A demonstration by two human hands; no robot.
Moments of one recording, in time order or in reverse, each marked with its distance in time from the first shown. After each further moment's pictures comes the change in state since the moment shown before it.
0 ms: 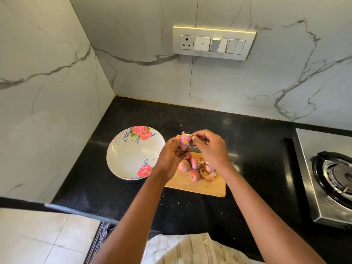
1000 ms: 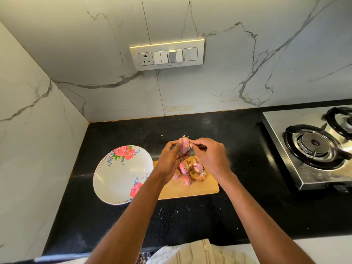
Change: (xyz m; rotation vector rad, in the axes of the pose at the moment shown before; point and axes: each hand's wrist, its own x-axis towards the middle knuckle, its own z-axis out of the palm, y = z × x) left_hand 0.012 0.009 0.046 0.109 -0.215 -0.011; right_hand -0.035 0.009 -0.040 -0.237 0.275 -0.139
